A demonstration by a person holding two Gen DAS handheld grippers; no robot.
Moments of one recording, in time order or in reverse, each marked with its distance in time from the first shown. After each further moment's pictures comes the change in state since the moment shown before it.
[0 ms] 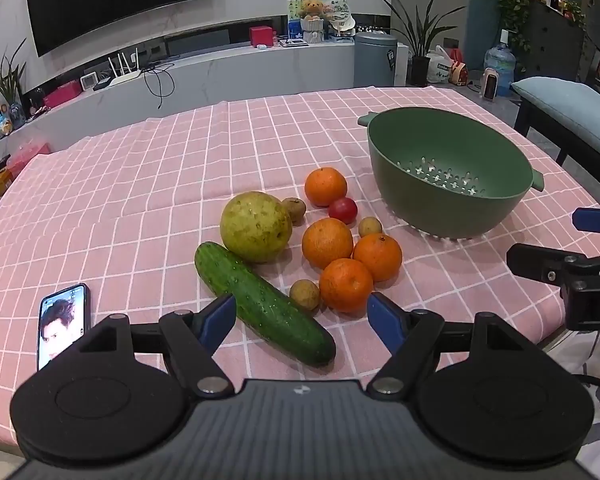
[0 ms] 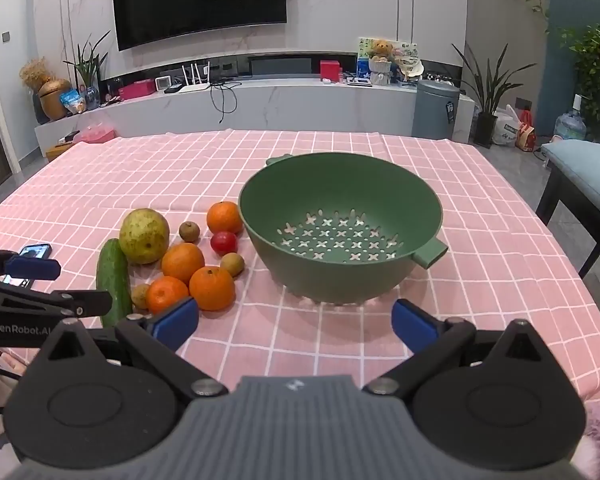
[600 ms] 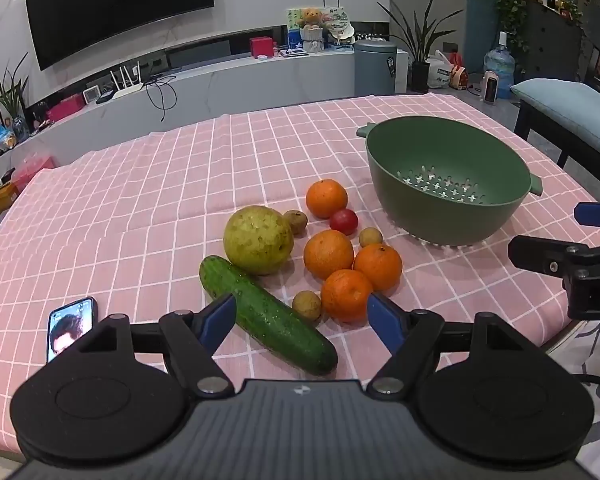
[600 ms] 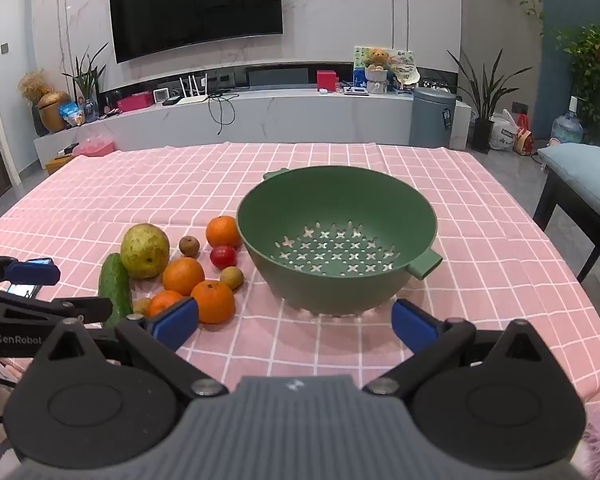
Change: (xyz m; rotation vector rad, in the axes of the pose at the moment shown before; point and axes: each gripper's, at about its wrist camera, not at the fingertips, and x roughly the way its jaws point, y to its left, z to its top) left arm -0.005 -0.005 0.003 0.029 -0.033 0.022; right arm -0.007 -0.004 0.004 0.017 -0.027 0.007
